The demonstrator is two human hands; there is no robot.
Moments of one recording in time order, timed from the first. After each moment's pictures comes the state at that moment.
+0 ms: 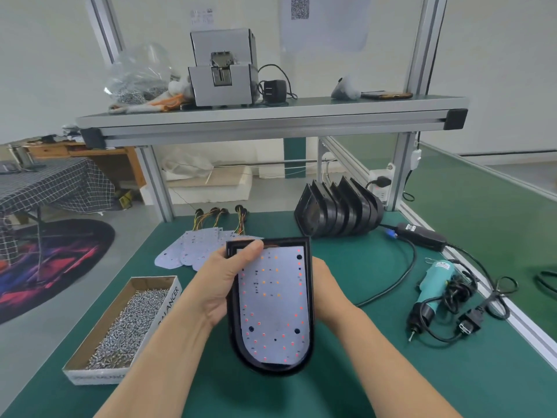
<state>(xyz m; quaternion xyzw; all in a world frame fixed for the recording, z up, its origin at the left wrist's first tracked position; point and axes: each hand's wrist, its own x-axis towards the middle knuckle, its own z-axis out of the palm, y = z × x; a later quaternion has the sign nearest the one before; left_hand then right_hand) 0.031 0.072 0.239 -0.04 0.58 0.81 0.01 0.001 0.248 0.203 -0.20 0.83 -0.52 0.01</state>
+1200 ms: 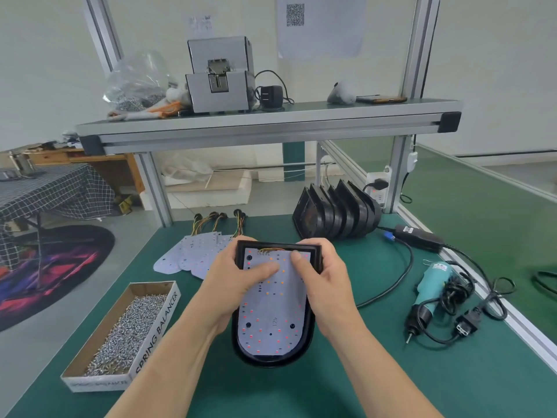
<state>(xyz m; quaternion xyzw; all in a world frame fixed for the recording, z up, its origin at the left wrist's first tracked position) 0.037 0.083 0.242 0.04 0.73 0.68 -0.05 0.021 0.246 0.213 -0.11 0.63 -0.76 -0.10</state>
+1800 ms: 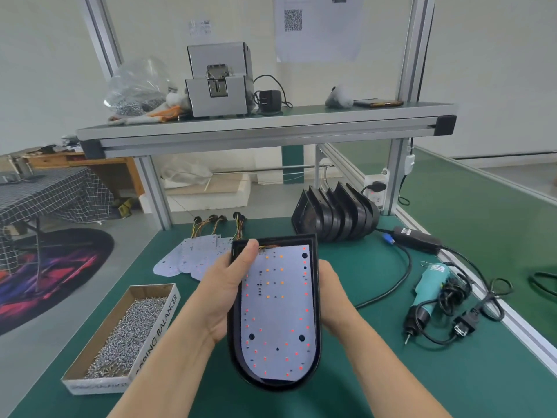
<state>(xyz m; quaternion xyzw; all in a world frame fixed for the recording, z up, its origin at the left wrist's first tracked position) 0.054 0.090 0.256 -0.05 0.60 0.80 0.04 0.029 0.255 0.227 -0.21 0.69 -0.70 0.02</state>
